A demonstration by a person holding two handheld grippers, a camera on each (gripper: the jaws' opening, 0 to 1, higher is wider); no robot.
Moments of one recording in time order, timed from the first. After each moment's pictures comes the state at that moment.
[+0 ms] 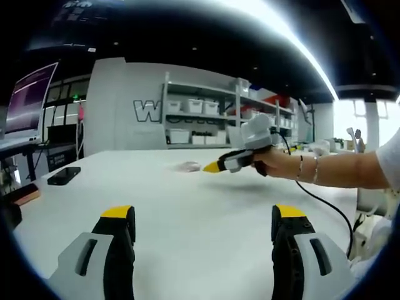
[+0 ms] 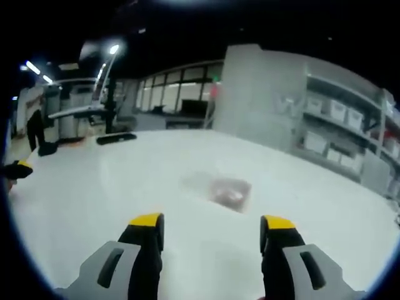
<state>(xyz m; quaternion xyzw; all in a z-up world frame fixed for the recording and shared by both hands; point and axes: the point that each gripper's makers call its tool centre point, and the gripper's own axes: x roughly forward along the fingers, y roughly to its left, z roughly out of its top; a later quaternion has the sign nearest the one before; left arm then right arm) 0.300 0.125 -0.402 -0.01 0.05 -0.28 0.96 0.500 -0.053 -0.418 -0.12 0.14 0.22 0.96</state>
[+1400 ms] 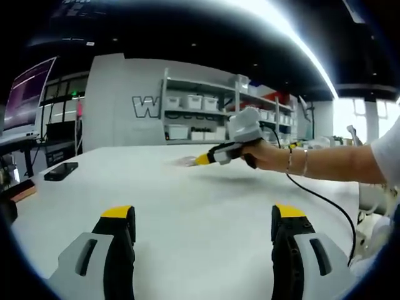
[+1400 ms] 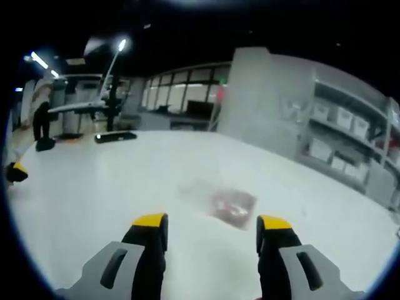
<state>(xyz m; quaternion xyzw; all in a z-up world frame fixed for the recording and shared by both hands) 0.317 0.133 -0.412 -0.01 0.06 -0.28 0.96 0.560 -0.031 -0.409 -0.14 0.12 0.23 0.95</state>
